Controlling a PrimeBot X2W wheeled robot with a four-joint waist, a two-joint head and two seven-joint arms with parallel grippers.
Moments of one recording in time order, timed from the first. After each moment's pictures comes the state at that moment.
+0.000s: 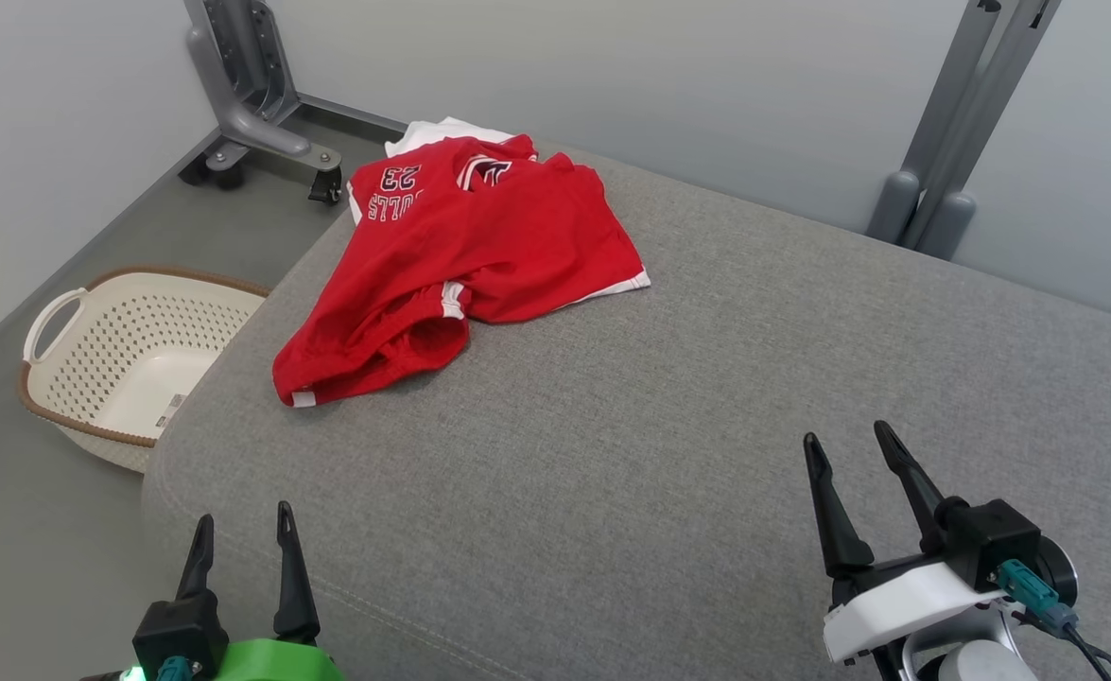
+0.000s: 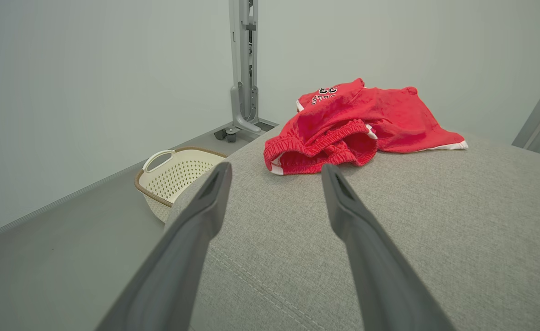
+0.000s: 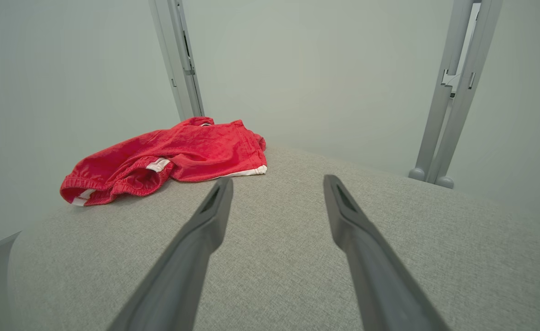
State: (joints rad) left arm 0.05 0.06 -0.06 0.23 -0.19 0.10 -0.26; right arm -0.01 -0.05 0.08 0.18 0.13 0.13 -0.26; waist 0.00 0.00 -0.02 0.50
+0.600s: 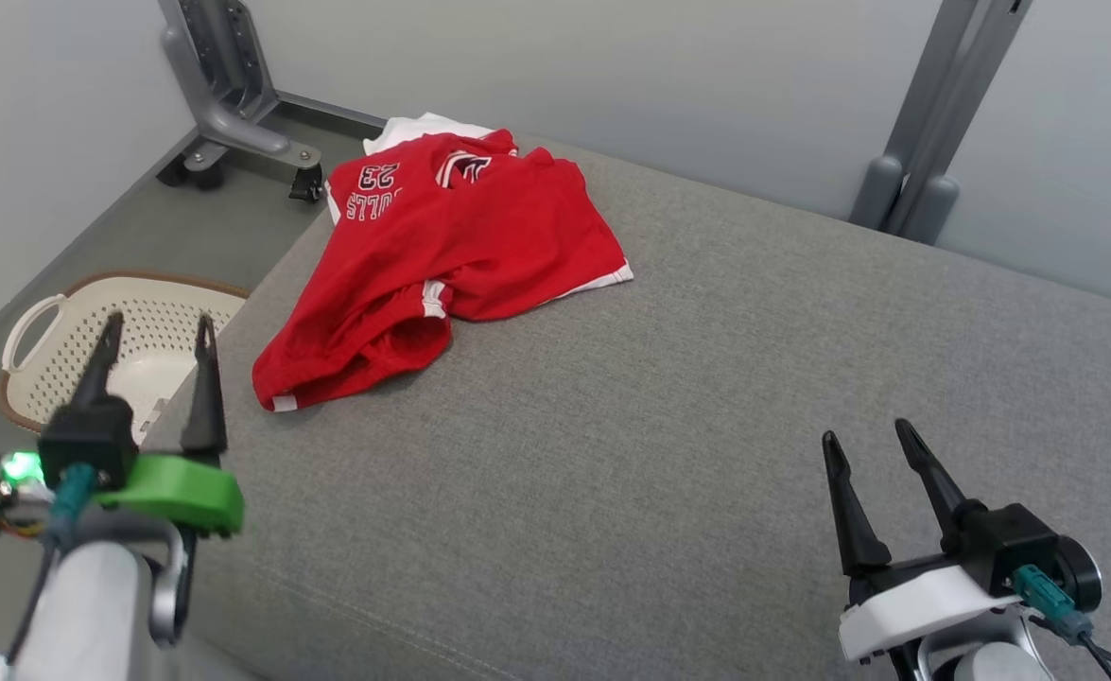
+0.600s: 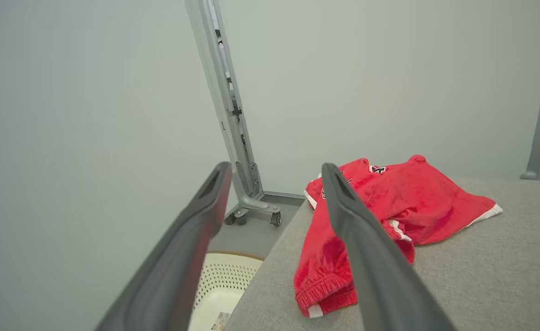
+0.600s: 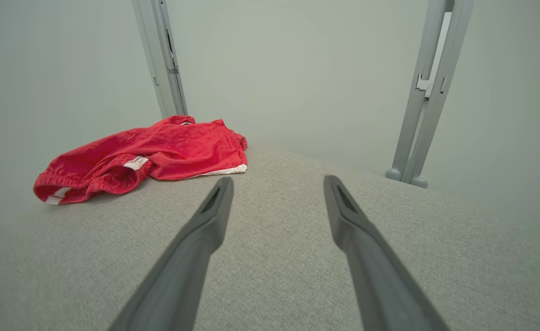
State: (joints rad) left arm -0.25 0.23 -0.07 0.29 -0.12 0.00 -0.23; right arm 0.02 -0.05 0.05 0.14 0.09 0.13 -0.26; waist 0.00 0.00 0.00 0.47
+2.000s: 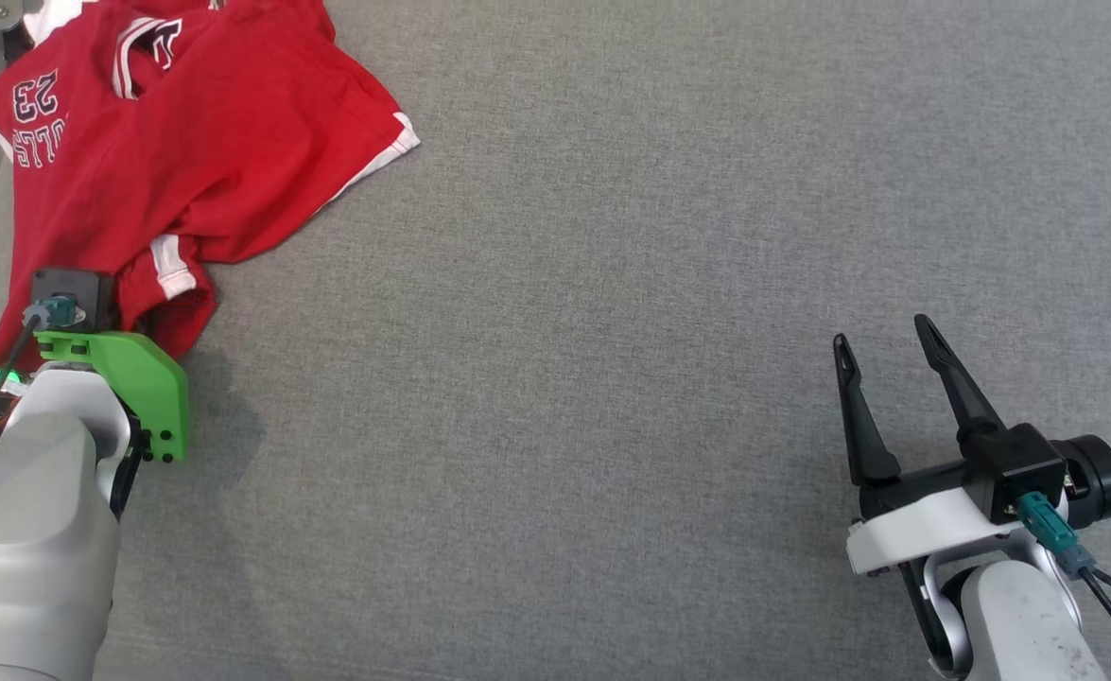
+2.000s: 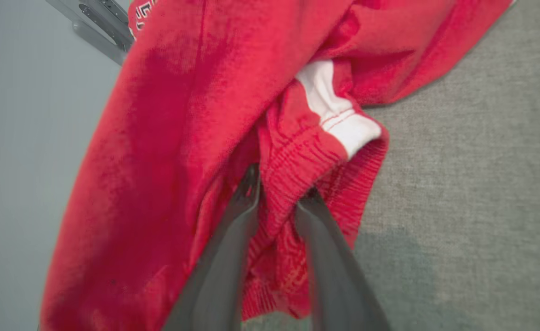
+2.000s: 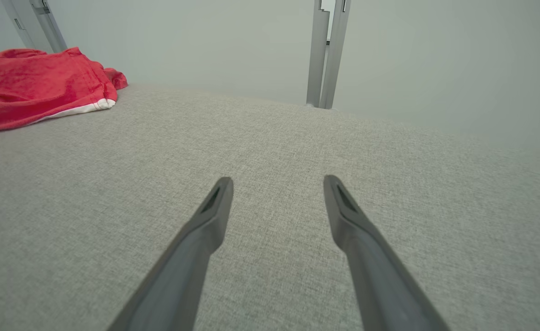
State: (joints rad) left arm -0.78 0.31 -0.25 1.07 -0.20 -0.12 -0.04; right arm -0.12 -0.05 0.02 0.10 -0.06 0.13 -0.26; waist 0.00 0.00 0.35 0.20
